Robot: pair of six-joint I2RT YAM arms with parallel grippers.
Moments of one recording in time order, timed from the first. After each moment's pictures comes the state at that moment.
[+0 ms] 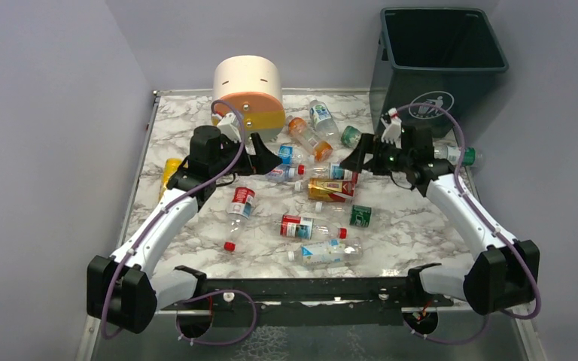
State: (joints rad) left arm -0.30 1.14 0.85 -0.15 0.48 -0.52; right arm 0.21 1.22 0.91 -0.35 -0.49 0.40
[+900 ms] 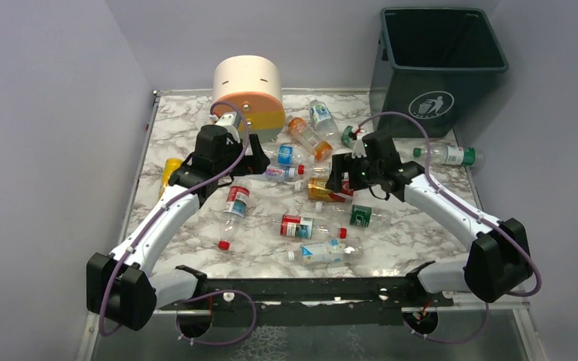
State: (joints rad) left arm -0.38 1.18 0.95 -0.33 0.15 -0.41; right arm 0.46 1.34 0.95 -0.39 -0.23 0.30
